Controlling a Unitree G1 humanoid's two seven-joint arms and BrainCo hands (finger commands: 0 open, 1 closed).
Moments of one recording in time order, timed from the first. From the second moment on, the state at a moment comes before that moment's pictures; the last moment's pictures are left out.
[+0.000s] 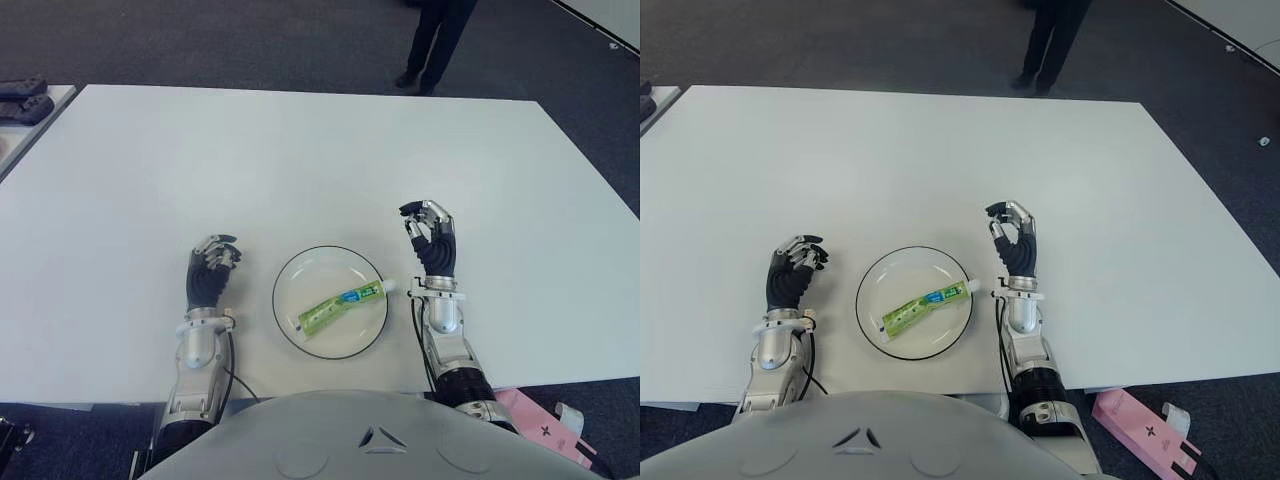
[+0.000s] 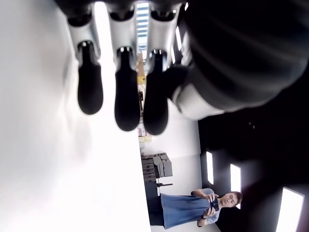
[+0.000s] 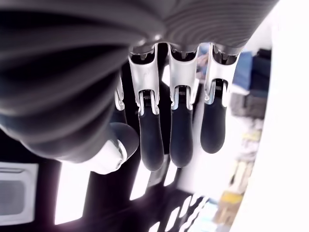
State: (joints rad) left arm 0.33 0.00 0.06 0.17 0.11 -0.40 0.17; right arm 0.02 -0.08 0.01 0.45 -0.27 -0.75 -0.34
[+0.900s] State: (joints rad) left arm 0.31 0.00 0.06 0.20 0.11 -0.42 0.17; right arm -0.03 -0.10 -0.02 0.57 -0.25 -0.63 -0.36
